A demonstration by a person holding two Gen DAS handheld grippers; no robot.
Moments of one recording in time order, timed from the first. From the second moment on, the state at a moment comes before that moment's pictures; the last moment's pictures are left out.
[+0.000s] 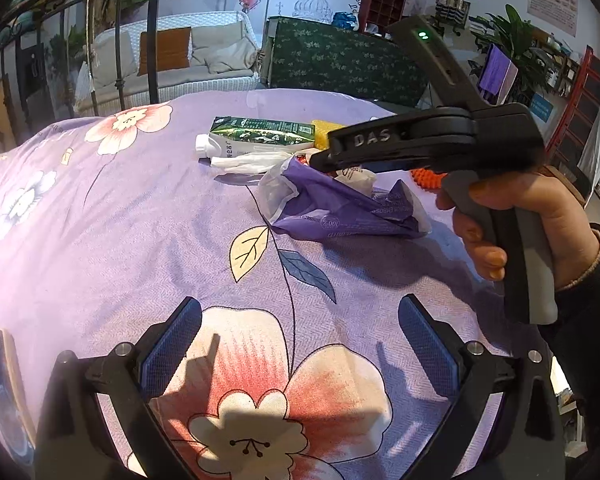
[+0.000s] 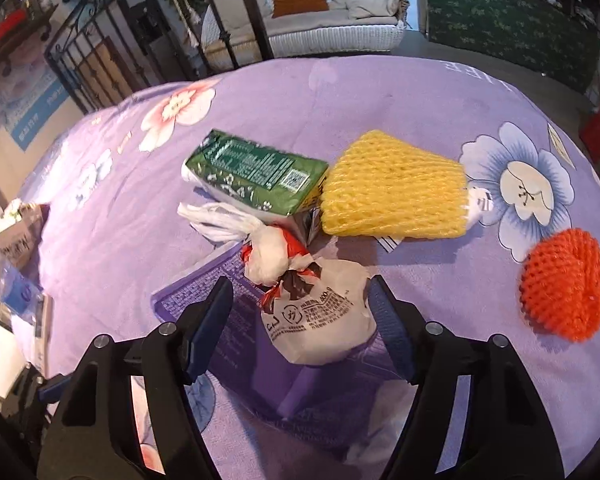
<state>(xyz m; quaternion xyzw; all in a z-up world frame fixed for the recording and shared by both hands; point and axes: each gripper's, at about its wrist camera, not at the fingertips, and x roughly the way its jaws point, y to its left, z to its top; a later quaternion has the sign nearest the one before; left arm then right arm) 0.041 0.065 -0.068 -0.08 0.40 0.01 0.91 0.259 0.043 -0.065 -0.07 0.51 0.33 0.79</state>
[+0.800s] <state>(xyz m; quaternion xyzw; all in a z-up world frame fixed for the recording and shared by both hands) 0.059 0.077 -0.071 -0.10 0.40 0.00 0.91 0.225 -0.009 -0.026 -0.03 0.47 0.31 0.83</state>
